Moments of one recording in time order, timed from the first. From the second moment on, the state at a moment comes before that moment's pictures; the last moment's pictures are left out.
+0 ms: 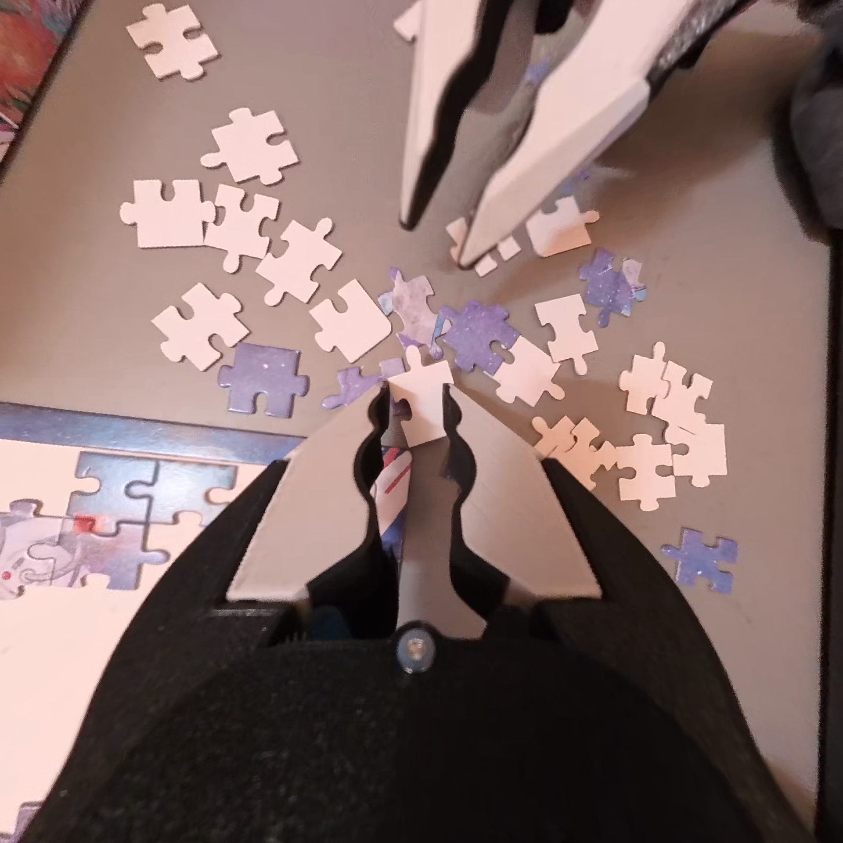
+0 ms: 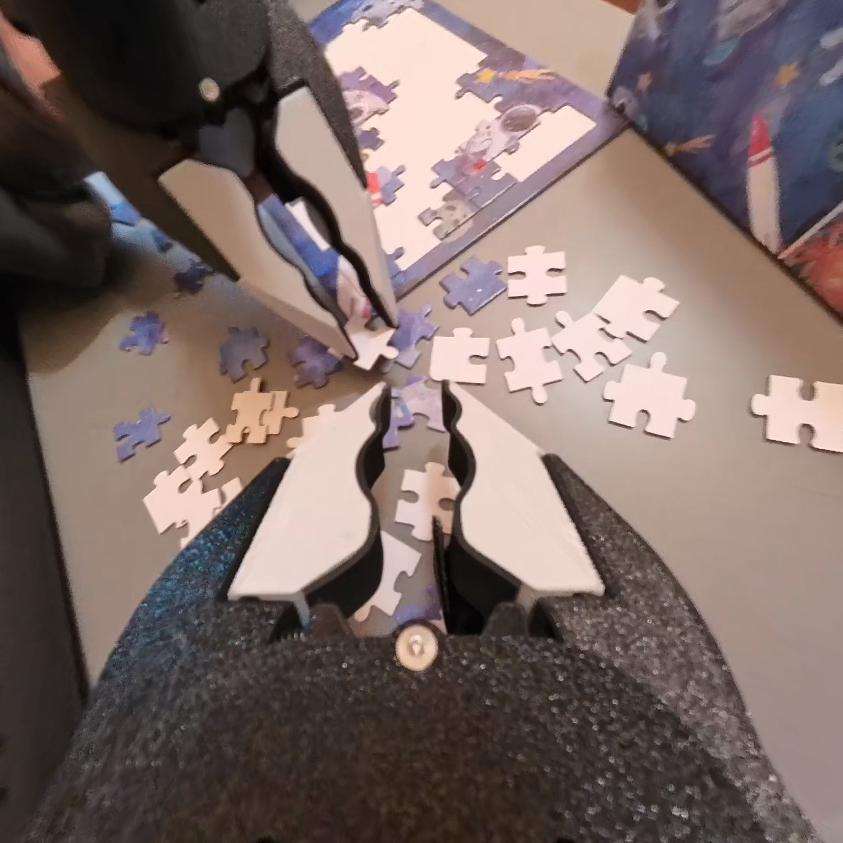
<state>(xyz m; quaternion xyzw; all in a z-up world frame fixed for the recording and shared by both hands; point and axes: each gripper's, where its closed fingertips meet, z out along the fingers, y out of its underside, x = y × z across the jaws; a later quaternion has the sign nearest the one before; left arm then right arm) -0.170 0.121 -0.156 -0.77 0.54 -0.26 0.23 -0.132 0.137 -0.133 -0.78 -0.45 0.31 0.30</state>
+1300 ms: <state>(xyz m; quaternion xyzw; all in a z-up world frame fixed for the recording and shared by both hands) -0.177 0.156 -0.022 -0.65 0.22 -0.68 0.27 -0.176 0.142 -0.029 -0.62 -0.47 0.16 0.61</state>
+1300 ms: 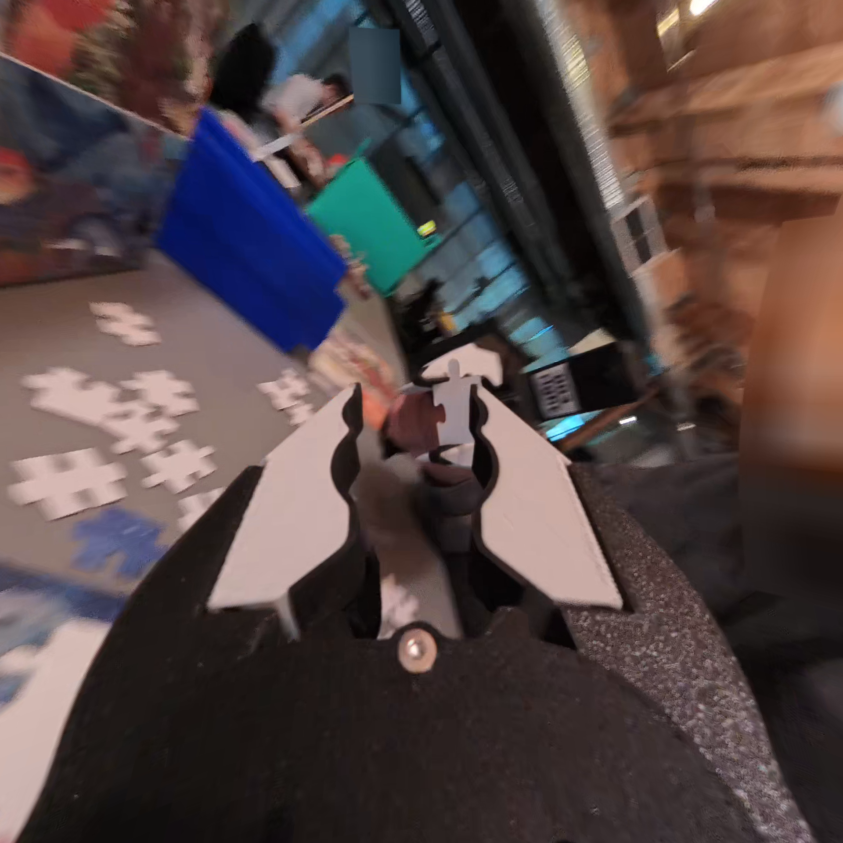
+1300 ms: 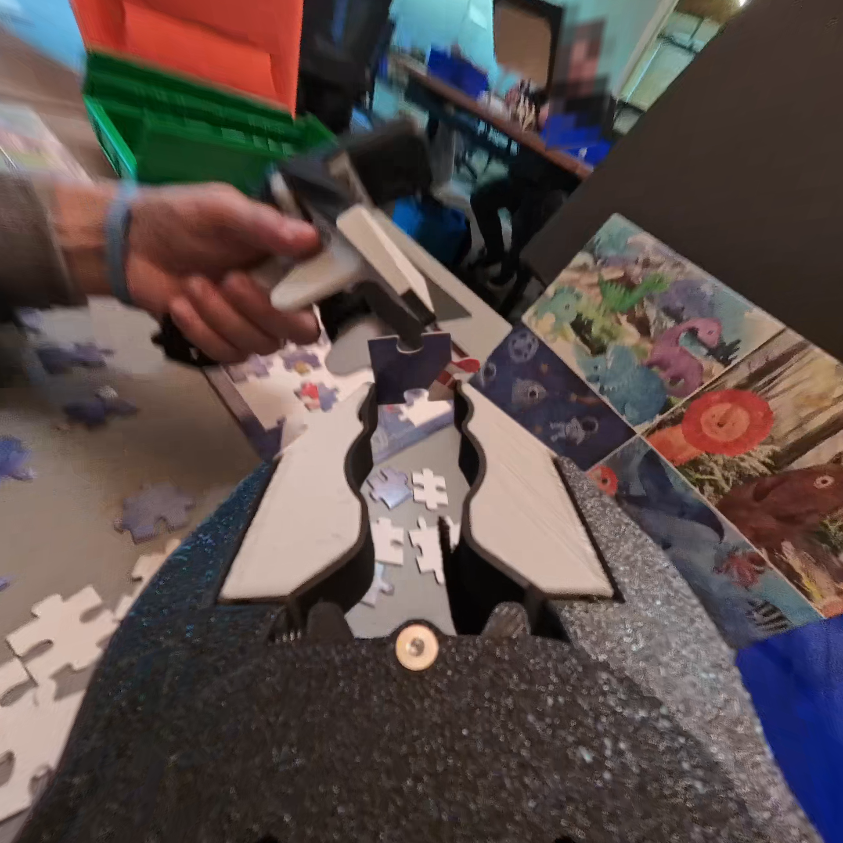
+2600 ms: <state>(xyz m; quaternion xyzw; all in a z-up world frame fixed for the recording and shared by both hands) -0.258 0.179 -0.093 -0.84 0.21 -0.43 0.24 -0.204 0.134 -0.117 -0.70 -0.53 0.15 0.45</state>
